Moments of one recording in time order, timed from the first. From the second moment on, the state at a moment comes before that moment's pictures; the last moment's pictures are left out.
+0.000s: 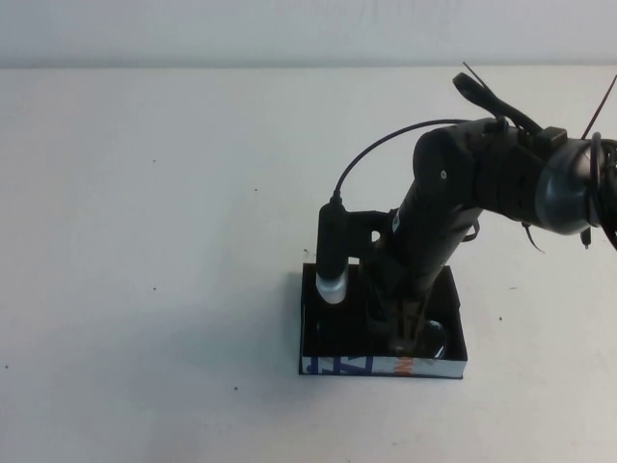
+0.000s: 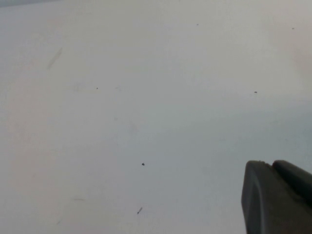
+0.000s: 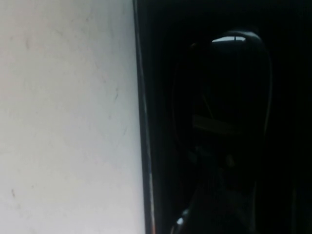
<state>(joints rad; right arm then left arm) 0.59 1.96 -1.50 0.20 0.95 -1.01 -0.06 -0.02 0.02 -0.01 0.36 0.08</state>
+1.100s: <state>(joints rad) 0.59 1.97 -1.50 0.22 1.02 -1.00 -0.06 -0.02 0.02 -0.01 0.36 0.08</state>
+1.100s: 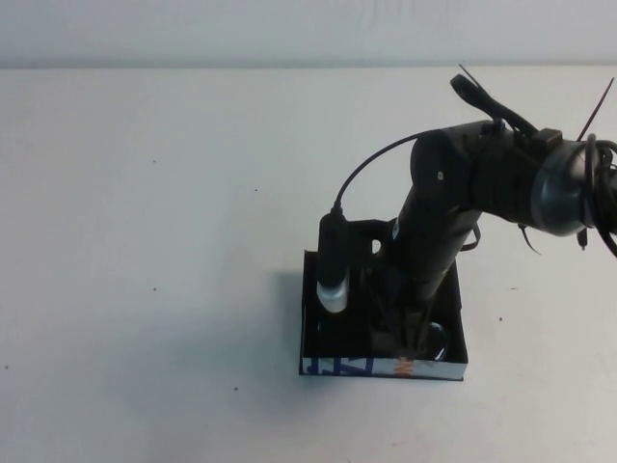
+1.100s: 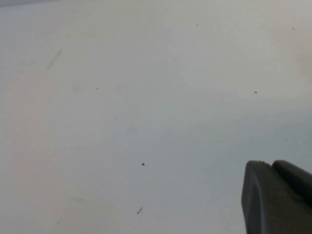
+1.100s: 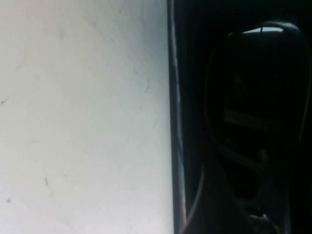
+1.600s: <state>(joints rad) 0.59 2.00 -1.53 0.21 1.01 -0.90 -0.06 -0.02 0.02 -0.01 0.36 0.08</state>
